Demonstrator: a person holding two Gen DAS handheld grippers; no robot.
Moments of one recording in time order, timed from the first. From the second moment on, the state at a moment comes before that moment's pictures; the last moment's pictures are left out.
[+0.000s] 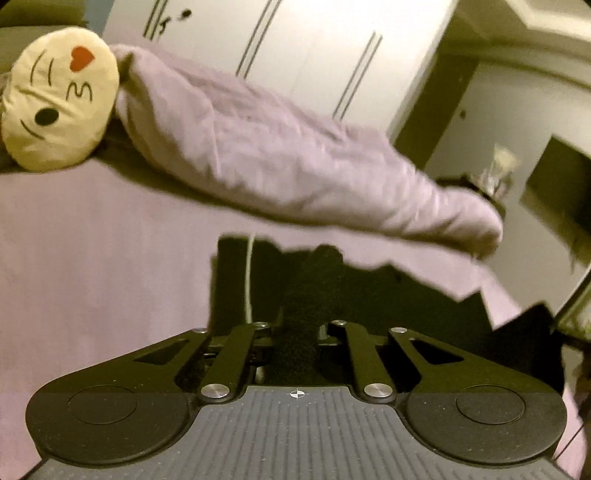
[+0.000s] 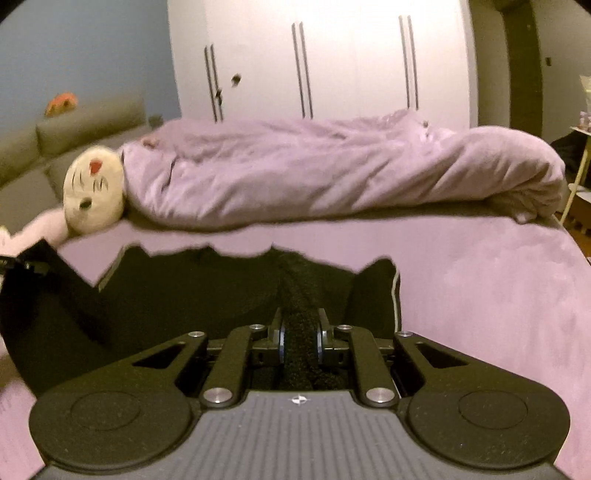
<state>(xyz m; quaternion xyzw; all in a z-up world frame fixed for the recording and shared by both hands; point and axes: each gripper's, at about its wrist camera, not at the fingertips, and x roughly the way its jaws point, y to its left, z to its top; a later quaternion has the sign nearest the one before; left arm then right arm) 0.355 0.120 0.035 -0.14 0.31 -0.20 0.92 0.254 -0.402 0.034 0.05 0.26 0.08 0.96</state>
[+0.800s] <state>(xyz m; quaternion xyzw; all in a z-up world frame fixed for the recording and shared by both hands) 0.461 0.087 0.040 -0.08 0.28 -0.04 0.96 0.362 -0.428 0.034 0.06 0.22 -0.10 0.97</state>
